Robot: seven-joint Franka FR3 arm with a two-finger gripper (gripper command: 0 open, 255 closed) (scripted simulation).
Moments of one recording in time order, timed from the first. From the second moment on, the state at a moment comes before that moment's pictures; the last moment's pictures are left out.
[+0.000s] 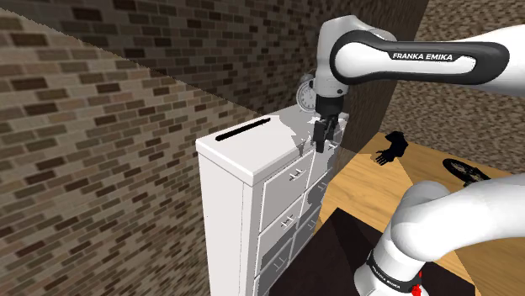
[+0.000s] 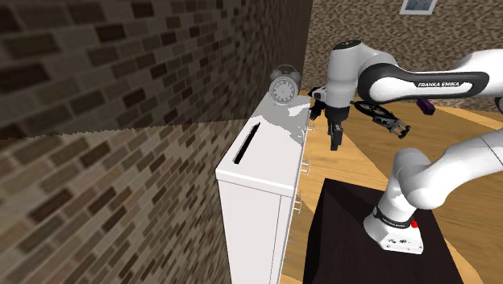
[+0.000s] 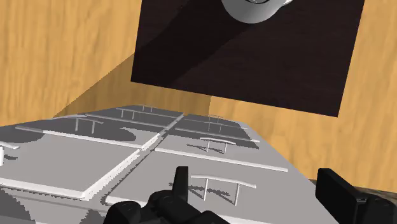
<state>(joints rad) -0.02 -0.75 0.03 -2.39 -0.06 1.55 -0.15</state>
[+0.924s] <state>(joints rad) 0.09 -0.36 -0.16 -2.10 -0.19 1.71 -0.82</state>
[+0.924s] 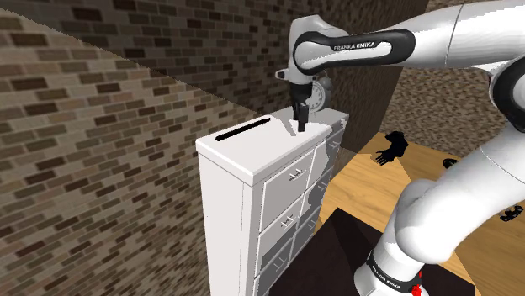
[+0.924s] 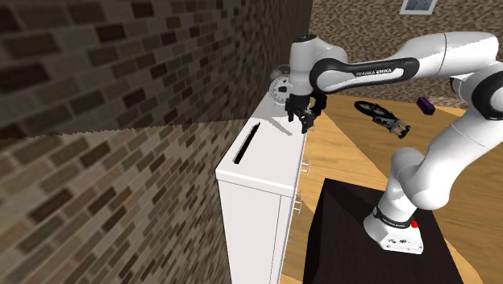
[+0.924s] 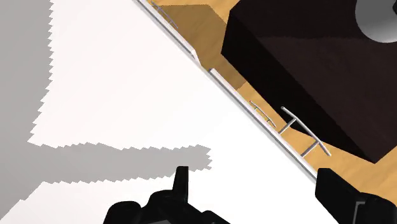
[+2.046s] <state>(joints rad) 0.17 0.12 -0.16 -1.63 -0.12 1.81 -1.54</state>
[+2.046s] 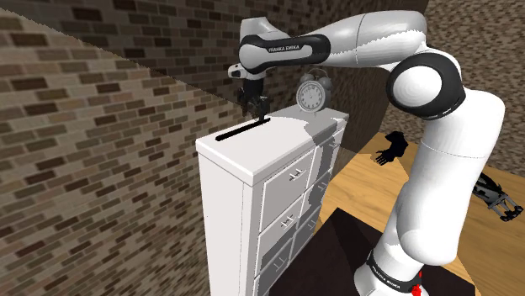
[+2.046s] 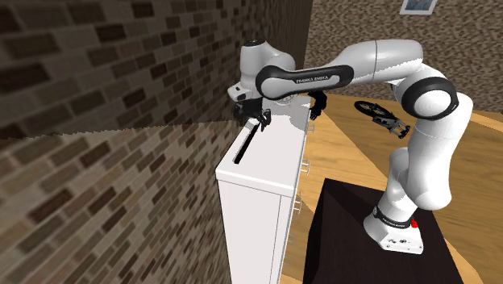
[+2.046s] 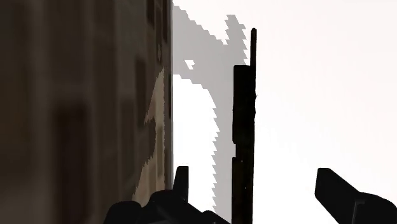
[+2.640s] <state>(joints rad) 0.17 0.12 -0.17 -1.71 -0.12 1.89 -1.55</state>
